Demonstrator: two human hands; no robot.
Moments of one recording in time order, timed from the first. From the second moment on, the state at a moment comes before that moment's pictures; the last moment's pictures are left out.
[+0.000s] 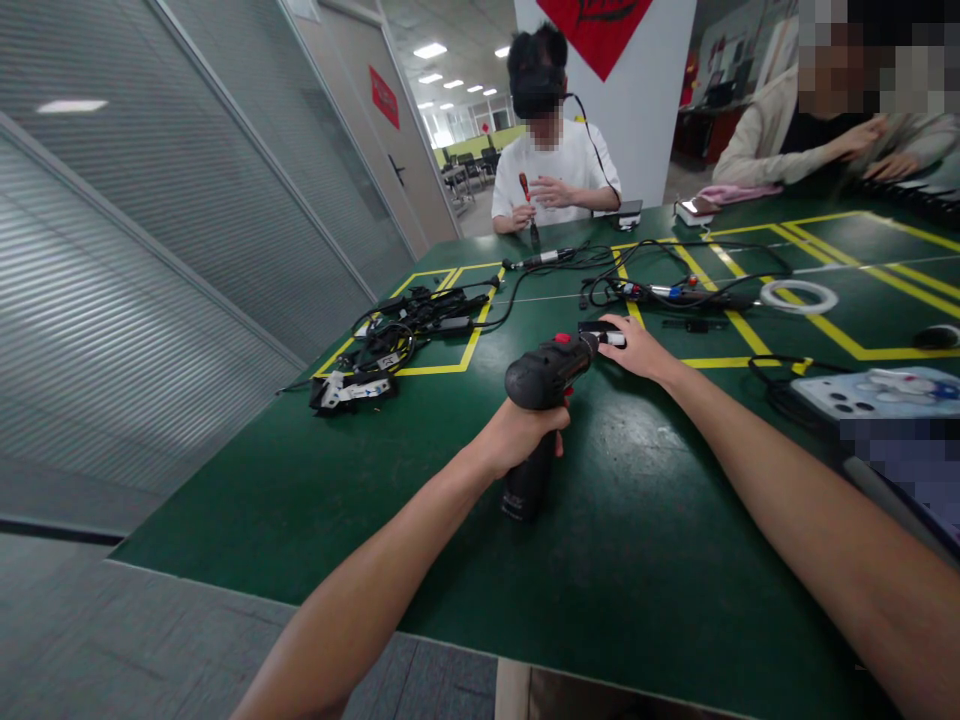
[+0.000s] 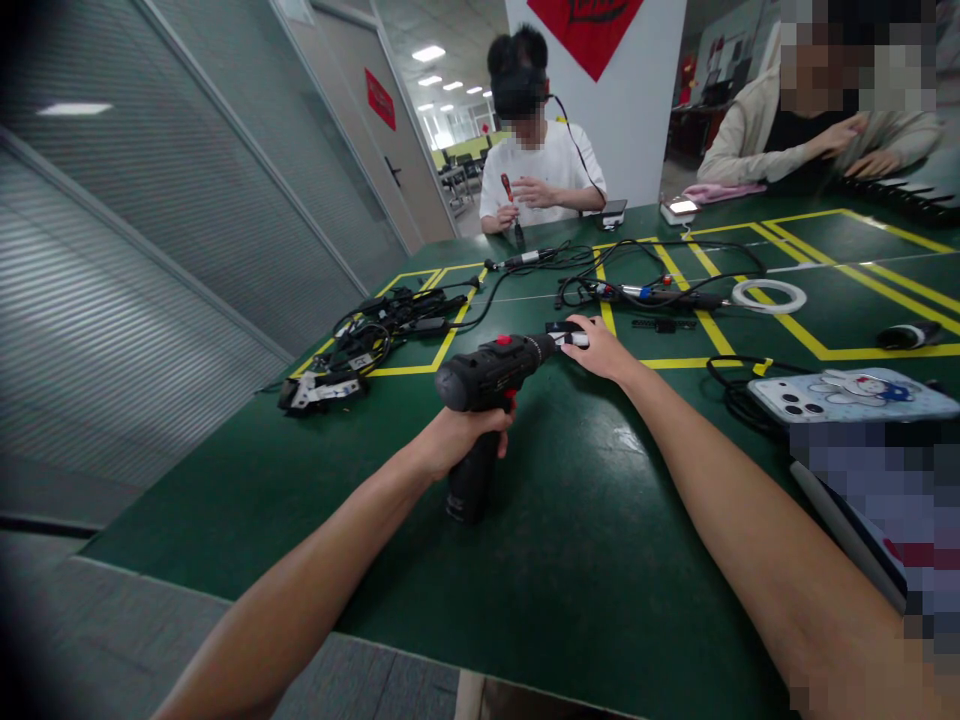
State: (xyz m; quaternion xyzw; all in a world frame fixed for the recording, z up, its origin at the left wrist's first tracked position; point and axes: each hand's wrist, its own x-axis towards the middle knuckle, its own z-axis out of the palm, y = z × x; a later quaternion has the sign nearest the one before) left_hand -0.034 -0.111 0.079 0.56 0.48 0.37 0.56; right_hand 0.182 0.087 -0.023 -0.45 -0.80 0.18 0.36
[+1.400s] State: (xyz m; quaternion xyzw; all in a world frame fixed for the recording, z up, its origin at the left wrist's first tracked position) left_hand -0.031 -0.113 0.085 0.54 0.50 0.36 0.57; right_hand 0.182 0.085 -0.023 -0.45 -0.80 0.17 0.35
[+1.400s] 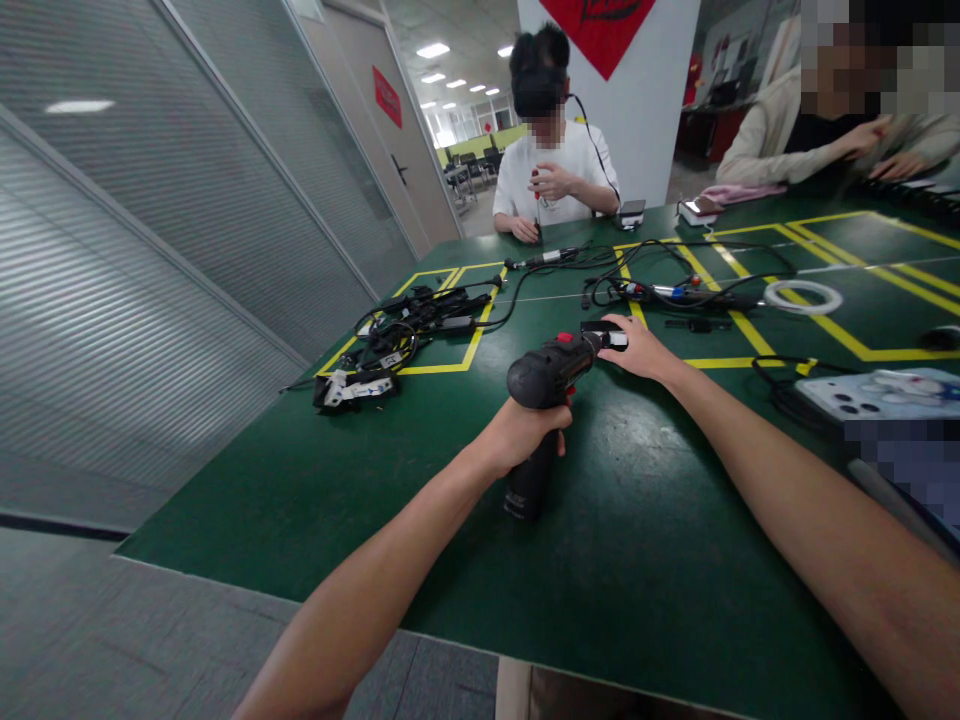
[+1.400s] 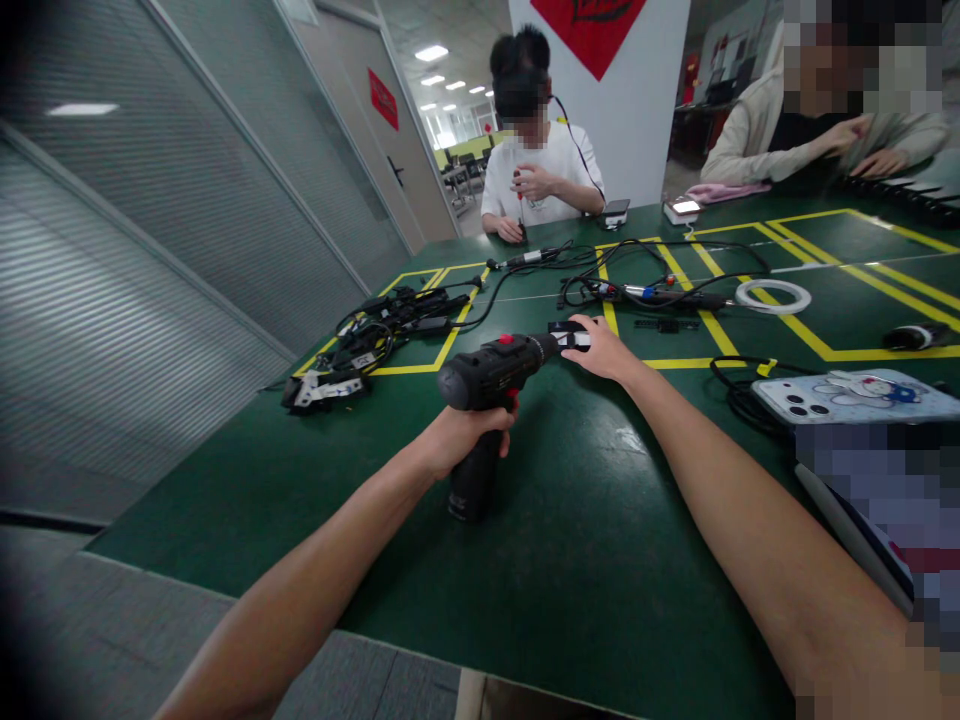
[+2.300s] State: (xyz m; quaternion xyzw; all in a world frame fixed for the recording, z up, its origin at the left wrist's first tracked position) left_hand -0.031 -0.113 0.087 0.54 0.50 0.36 0.57; right_hand 0.180 0.081 -0.012 -0.47 -0.78 0.21 0.35
